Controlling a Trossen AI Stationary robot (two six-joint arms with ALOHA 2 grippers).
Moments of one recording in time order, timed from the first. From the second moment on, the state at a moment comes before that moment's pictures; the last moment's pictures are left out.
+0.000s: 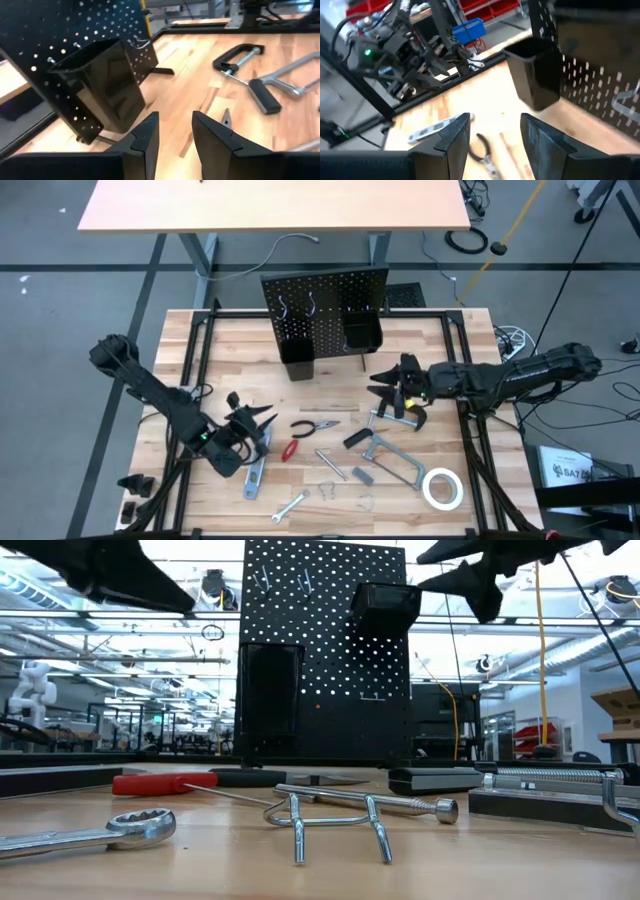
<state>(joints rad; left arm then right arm) -0.70 1.27 0.68 -0.25 -1.16 -0.61 0.15 0.95 0.63 0.08 0.31 0.55</state>
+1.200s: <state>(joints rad) -0.41 0.94 0.39 0.55 -0.48 0.01 0.47 1.59 1.31 -1.21 0.20 1.01</state>
